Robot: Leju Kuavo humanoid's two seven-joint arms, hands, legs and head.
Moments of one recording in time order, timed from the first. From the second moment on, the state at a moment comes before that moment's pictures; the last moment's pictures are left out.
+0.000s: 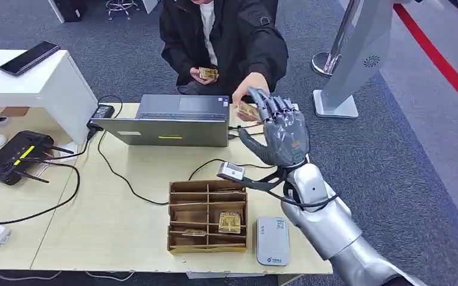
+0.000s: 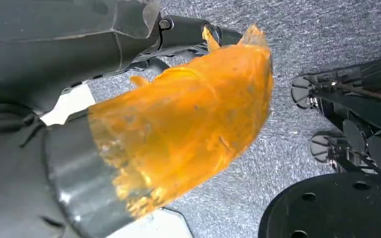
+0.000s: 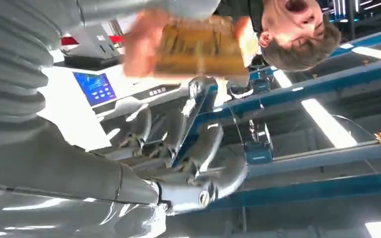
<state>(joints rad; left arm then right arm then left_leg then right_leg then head) 0.11 0.12 -0.66 -0.02 0.53 -0.35 -0.21 -0.52 -0.04 0.58 -1.30 1.24 -0.62 0.02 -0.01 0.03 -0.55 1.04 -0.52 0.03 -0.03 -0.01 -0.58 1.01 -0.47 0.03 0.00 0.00</state>
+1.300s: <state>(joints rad) 0.12 0.06 -0.51 -0.02 0.52 -0.32 -0.22 -0.31 -0.04 0.67 -1.60 0.76 -0.57 -0.24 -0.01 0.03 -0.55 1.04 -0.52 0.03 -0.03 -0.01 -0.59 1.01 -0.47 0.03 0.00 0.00</state>
